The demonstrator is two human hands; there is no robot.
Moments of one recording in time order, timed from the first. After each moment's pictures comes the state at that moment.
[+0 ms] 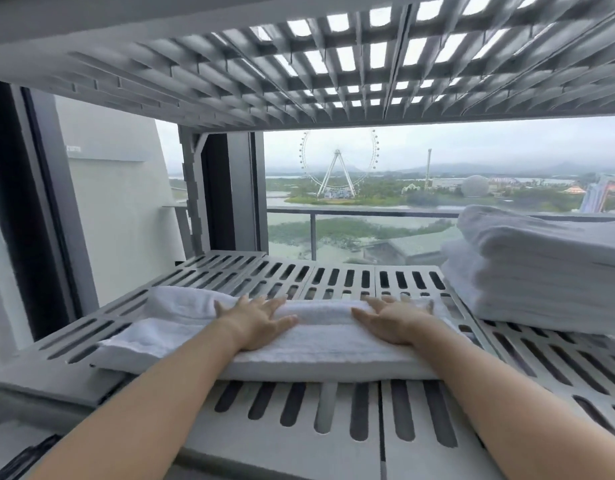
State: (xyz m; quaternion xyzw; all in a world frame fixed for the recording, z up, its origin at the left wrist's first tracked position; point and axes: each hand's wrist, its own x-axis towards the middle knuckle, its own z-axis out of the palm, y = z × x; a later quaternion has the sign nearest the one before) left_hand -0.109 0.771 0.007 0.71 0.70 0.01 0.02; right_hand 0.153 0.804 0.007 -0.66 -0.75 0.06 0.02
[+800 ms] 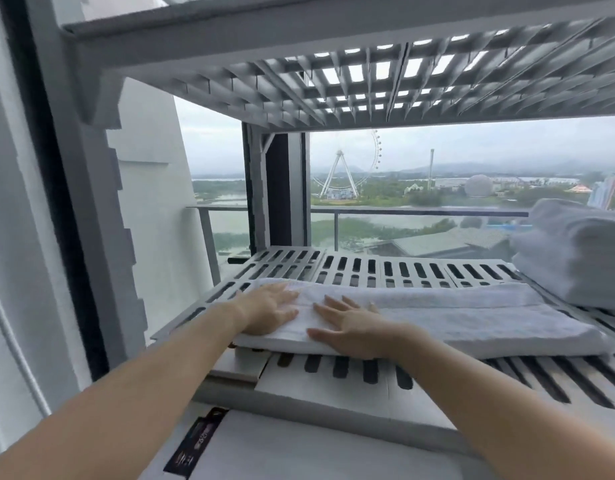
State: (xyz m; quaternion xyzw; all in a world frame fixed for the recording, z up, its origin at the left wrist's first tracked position) left_hand -0.272 0.728 0.025 0.79 0.61 0.02 0.03; right_hand -0.066 0.728 0.005 -0.47 -0.88 0.07 0.02
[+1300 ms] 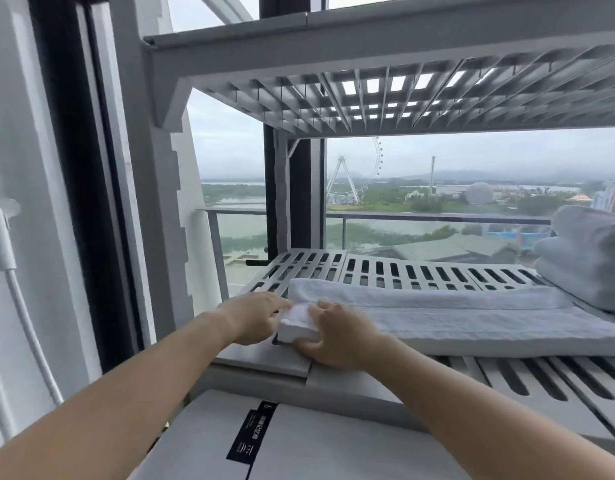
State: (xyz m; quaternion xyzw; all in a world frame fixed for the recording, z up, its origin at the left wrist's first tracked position) left_hand -0.340 0.687 0.031 0.80 0.60 0.05 0.02; right_hand -0.158 0.694 0.004 -0.46 -0.88 -0.06 0.14
